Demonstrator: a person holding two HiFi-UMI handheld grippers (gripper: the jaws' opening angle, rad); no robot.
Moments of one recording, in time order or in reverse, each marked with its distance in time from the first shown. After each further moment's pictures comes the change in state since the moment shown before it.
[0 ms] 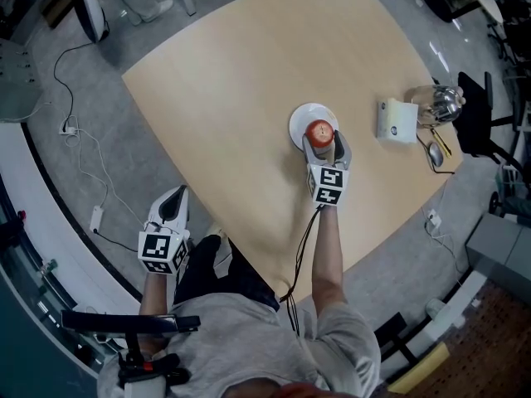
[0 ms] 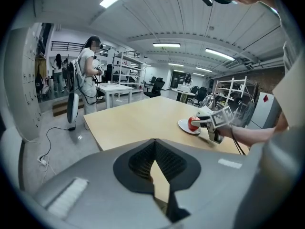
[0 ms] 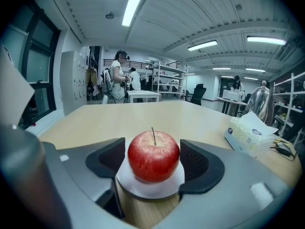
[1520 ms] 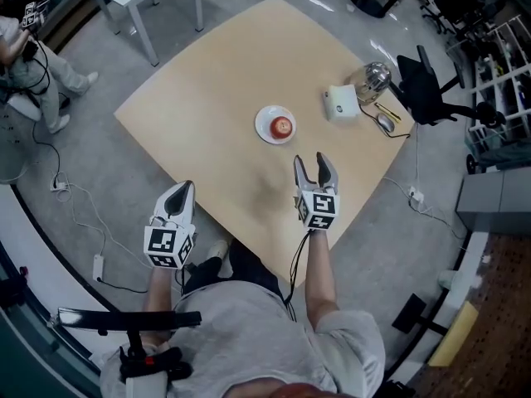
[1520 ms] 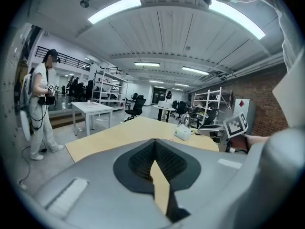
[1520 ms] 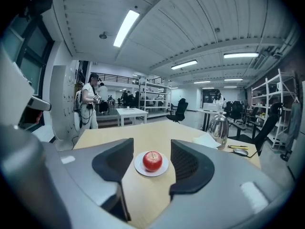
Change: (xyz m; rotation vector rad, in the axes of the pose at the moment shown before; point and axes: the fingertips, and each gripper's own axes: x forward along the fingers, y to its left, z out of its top) left arm -0.062 -0.062 0.078 0.119 -0.222 -0.219; right arm -0.204 0.015 0.062 0.097 -0.184 -0.172
